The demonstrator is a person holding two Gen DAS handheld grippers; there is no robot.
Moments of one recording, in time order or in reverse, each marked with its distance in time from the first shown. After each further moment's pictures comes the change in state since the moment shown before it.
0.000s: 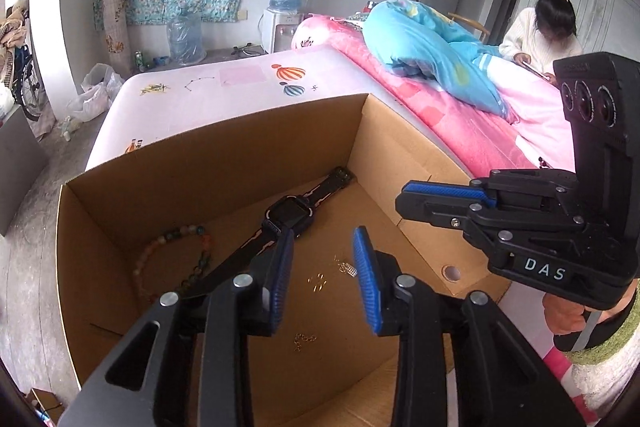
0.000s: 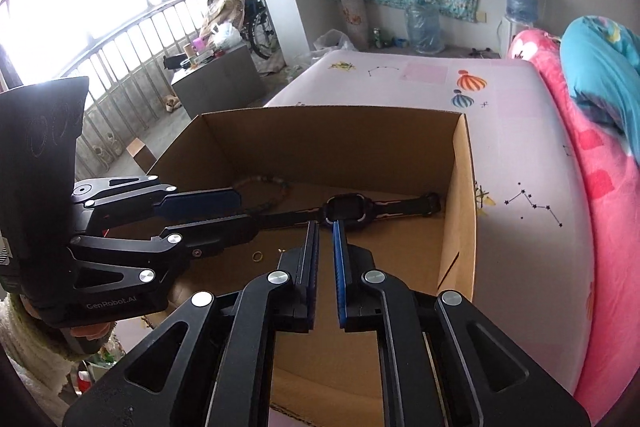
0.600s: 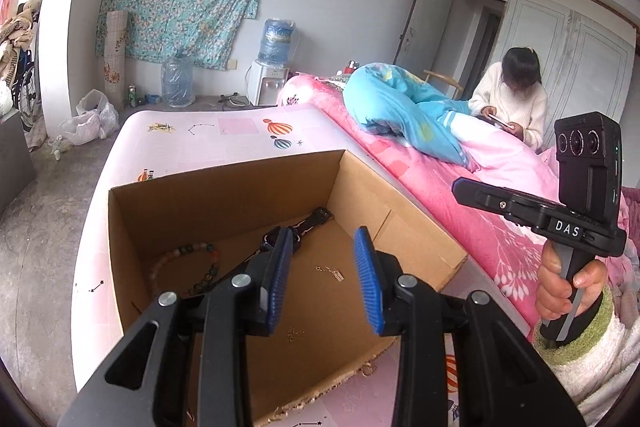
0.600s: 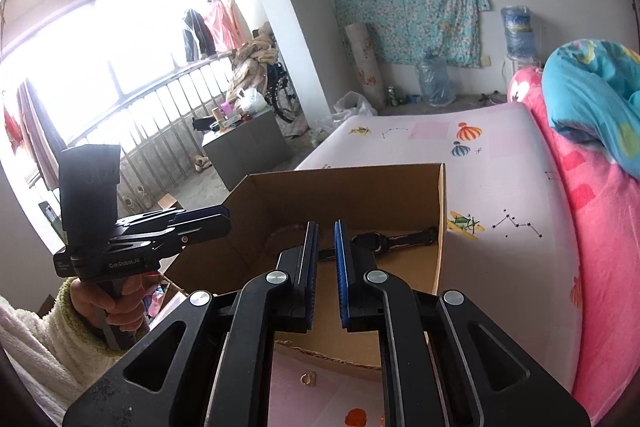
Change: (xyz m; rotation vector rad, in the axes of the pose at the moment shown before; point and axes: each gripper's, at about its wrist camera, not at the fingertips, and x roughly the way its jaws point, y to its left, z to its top) left arm -0.090 0.015 -0.033 -0.004 -0.235 -0.106; right arm -0.103 -0.005 -0.037 0.019 -0.263 0.156
